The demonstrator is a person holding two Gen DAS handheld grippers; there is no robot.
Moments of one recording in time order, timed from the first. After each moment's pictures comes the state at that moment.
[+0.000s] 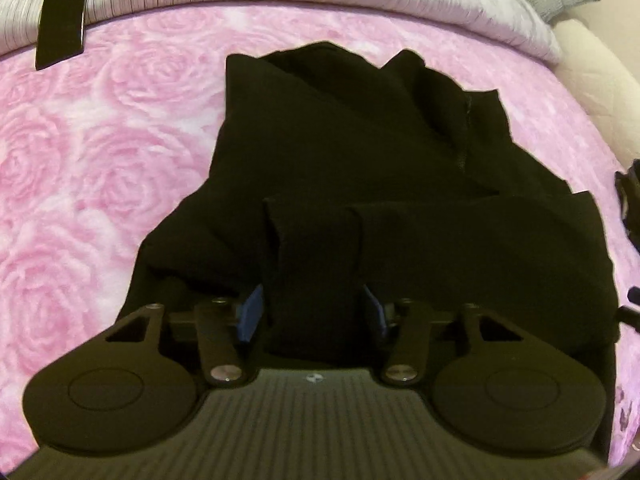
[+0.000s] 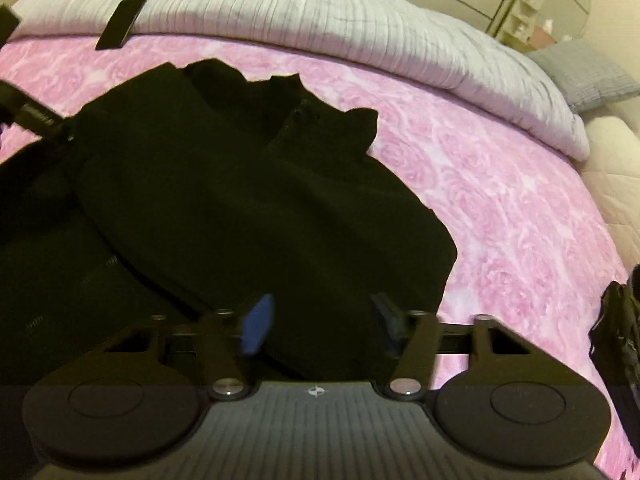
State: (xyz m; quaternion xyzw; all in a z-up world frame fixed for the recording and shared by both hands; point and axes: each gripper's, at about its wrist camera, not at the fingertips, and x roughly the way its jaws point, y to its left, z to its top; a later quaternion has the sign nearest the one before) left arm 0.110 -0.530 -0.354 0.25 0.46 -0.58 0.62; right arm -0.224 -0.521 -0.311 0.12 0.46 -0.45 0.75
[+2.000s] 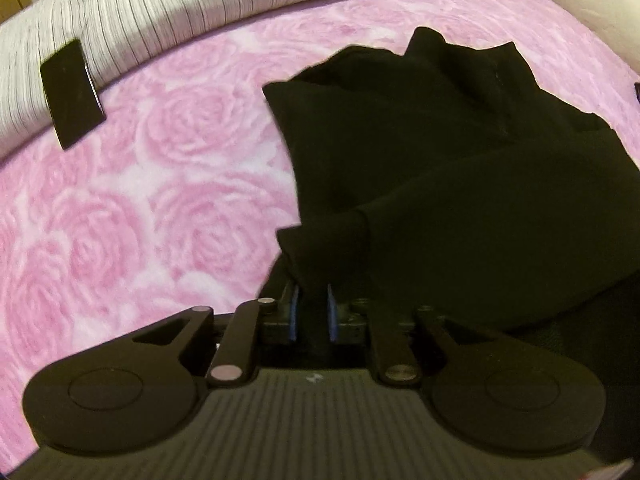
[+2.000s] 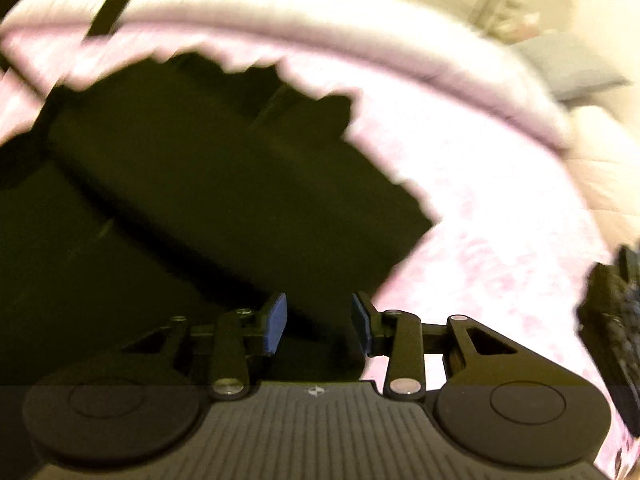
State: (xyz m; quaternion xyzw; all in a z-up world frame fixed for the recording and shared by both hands) left arm 0.151 -0.538 -0.326 0.38 0.36 -0.58 0.62; right arm -0.249 -0.515 -0.306 0.13 0.43 -0.51 0.73
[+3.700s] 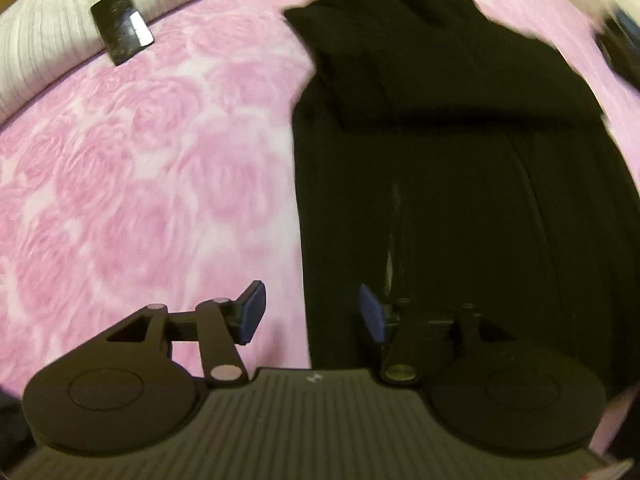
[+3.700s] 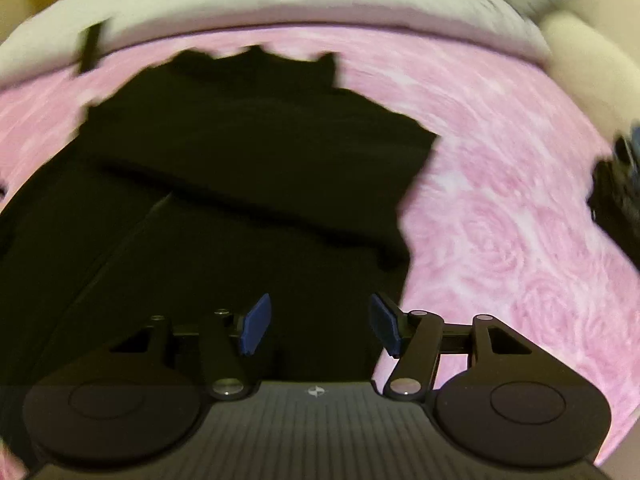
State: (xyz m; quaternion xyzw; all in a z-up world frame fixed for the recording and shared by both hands) left arm 0.157 -0.331 -0.291 0.44 0.36 -0.60 0.56; right arm -0.246 -0.409 -0.290 0.21 0.45 -0.48 0.72
